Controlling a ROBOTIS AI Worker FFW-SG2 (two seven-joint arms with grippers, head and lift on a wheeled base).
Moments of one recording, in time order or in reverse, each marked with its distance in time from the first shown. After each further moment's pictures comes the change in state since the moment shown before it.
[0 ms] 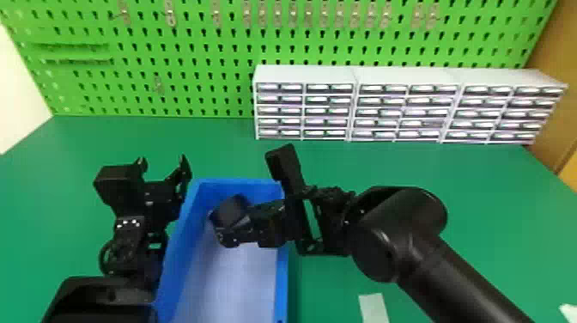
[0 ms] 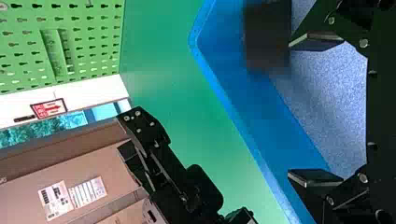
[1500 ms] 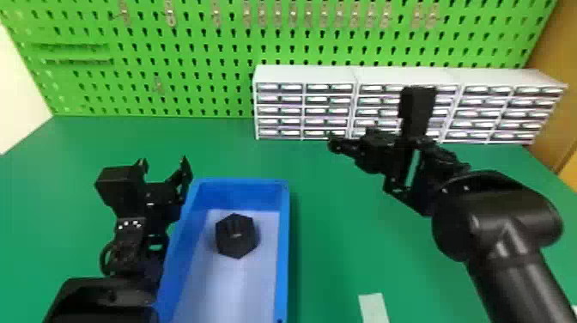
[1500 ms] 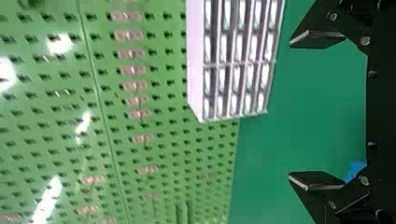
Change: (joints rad) left arm 0.004 -0.001 -0.004 0.000 -0.003 0.000 0.004; right arm 0.175 0.061 -0.535 -0.137 0.280 -0.186 -0.172
